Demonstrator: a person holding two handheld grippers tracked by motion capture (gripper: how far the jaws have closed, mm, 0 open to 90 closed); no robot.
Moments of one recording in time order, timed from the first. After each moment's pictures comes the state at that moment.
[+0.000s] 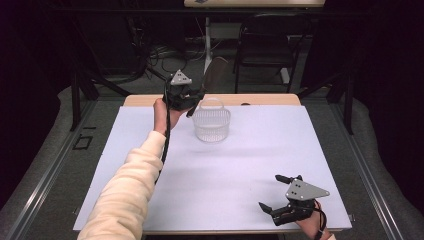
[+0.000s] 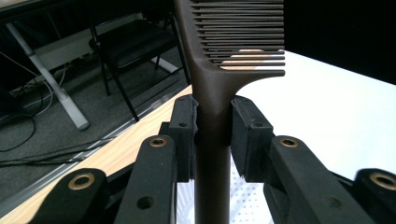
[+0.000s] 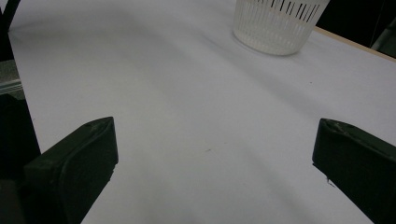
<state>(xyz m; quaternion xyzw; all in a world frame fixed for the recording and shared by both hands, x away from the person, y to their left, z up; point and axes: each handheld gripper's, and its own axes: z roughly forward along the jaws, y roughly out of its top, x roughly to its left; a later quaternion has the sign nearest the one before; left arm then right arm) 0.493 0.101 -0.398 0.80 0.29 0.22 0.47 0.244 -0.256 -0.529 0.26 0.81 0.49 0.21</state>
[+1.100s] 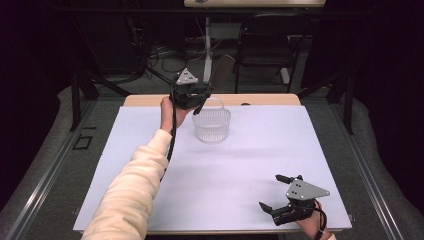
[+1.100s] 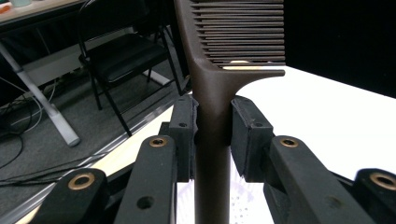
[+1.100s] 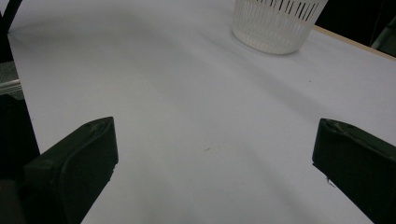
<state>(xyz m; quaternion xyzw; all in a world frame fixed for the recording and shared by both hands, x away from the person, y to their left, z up) 0.497 0.084 -0.400 0.80 0.27 0.22 0.49 0.244 -0.257 -0.529 0.26 0.81 0.49 0.21</state>
